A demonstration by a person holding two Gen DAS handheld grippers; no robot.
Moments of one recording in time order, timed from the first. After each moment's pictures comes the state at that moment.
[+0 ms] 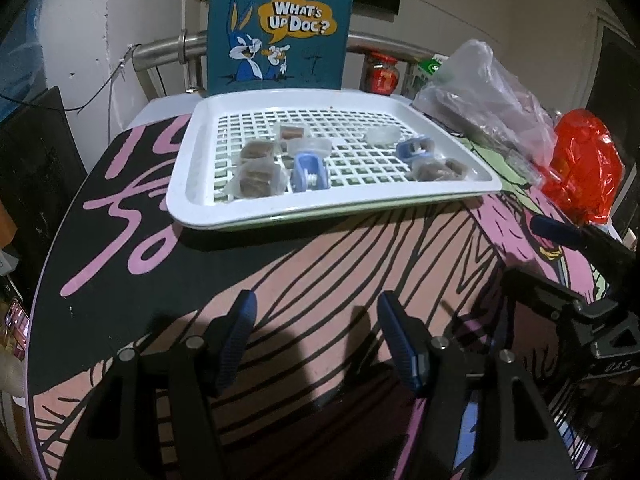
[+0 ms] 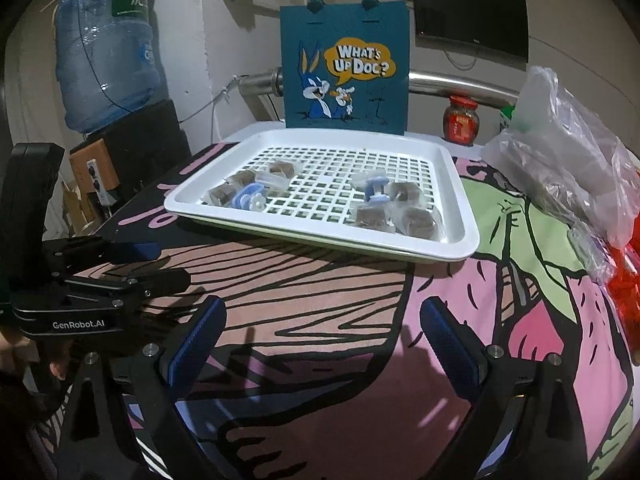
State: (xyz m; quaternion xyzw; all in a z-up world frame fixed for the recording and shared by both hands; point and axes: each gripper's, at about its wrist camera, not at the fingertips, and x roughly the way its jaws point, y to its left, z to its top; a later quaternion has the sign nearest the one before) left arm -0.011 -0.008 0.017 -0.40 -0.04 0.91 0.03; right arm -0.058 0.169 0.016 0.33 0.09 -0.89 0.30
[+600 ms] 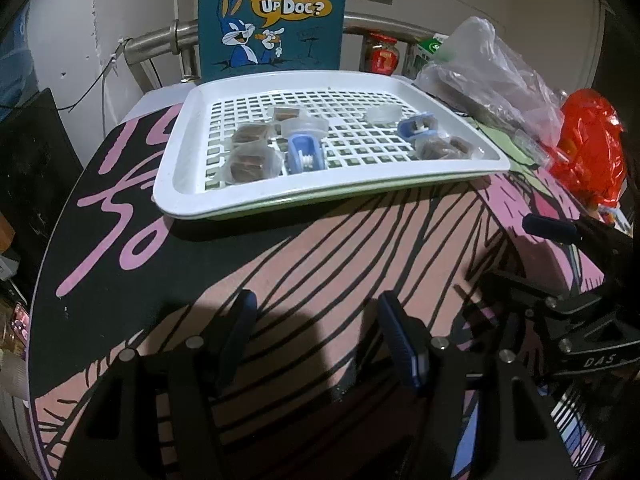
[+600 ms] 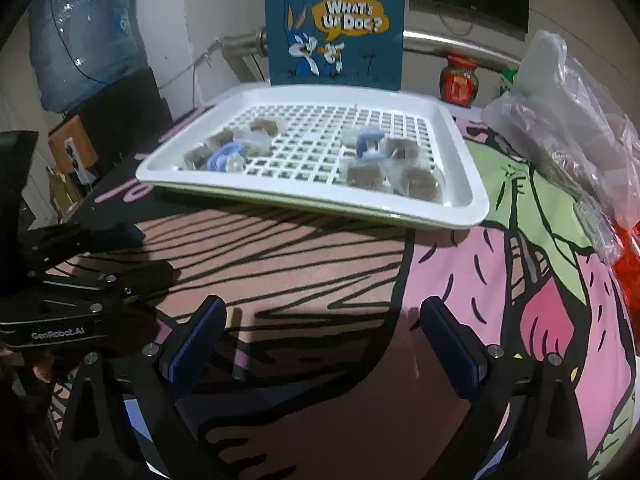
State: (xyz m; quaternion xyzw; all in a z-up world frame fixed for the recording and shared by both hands) left arm -0.018 0.002 0.009 -0.43 -0.02 0.90 0.02; right arm -0.078 0.159 -0.006 0.40 0.11 -0.87 0.28
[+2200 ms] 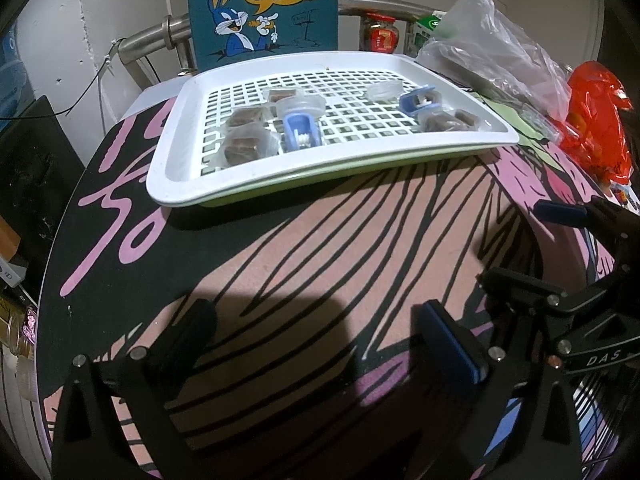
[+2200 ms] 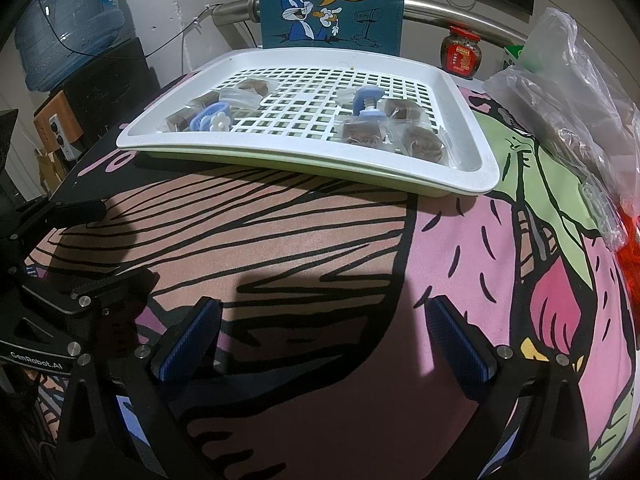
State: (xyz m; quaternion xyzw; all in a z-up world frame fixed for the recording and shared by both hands) left arm -0.020 0.010 0.000 -0.45 0.01 0.89 0.01; right arm -0.084 0.156 -0.019 0.44 0.13 -0.85 0.26
